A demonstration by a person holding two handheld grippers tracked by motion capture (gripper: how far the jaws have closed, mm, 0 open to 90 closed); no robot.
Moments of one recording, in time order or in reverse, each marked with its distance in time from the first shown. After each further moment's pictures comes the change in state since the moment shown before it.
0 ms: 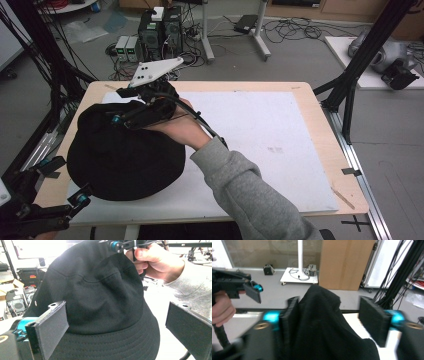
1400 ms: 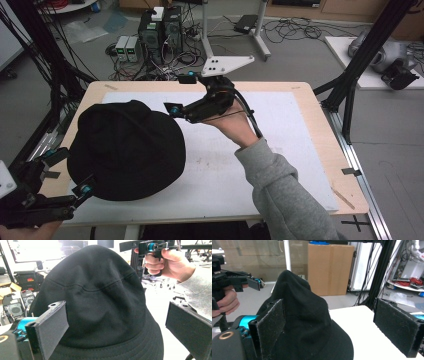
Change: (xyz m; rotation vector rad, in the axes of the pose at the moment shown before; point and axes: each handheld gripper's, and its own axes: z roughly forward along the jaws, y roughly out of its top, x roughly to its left) left arm 0.006 0.007 0.016 -0.012 -0.022 0.011; right arm -0.031 -0.036 -0.101 -0.091 -0.092 0.082
